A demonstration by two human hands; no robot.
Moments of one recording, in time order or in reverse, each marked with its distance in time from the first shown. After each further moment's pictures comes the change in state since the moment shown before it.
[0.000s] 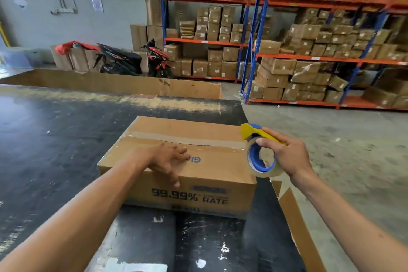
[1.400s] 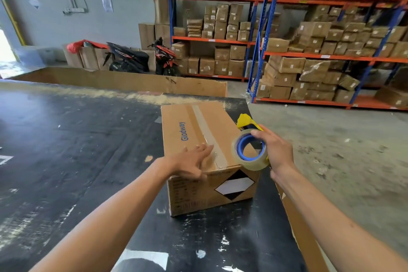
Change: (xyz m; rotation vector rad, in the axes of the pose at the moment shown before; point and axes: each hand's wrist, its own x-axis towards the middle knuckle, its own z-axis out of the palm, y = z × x) left_hand 0.003 0.075 0.015 -0.238 0.151 0.037; right_hand -0.003 0.006 0.034 0.308 0.083 0.217
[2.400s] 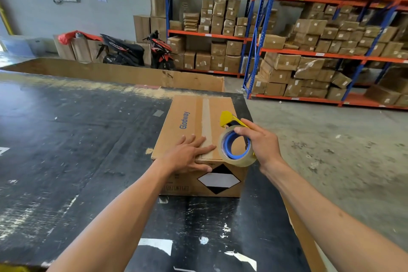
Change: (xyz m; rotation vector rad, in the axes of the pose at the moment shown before) left_hand -0.001 -0.031 0.027 0.182 0.203 0.040; right_hand -0.033 0.000 0.031 -0.128 -0.131 -0.093
